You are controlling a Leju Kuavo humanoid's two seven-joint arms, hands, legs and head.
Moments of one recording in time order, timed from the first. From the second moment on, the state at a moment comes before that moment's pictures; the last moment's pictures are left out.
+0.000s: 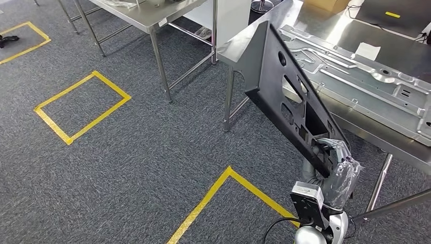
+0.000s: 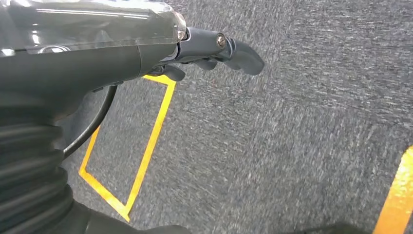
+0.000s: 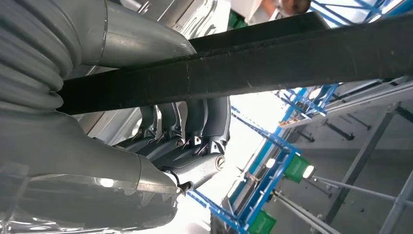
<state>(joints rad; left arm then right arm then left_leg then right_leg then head) -0.02 -0.07 0.30 -0.18 -0.80 0.42 -0.16 0.20 0.09 -0.01 -2.01 0.78 -0.67 -0.47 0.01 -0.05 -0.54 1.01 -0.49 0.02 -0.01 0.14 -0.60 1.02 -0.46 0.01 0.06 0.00</state>
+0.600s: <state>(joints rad) -0.02 -0.08 0.31 -0.18 -0.80 0.41 -0.16 0.22 0.11 -0.01 -2.02 0.78 -0.67 -0.49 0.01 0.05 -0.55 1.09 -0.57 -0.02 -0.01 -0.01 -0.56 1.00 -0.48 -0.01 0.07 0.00</state>
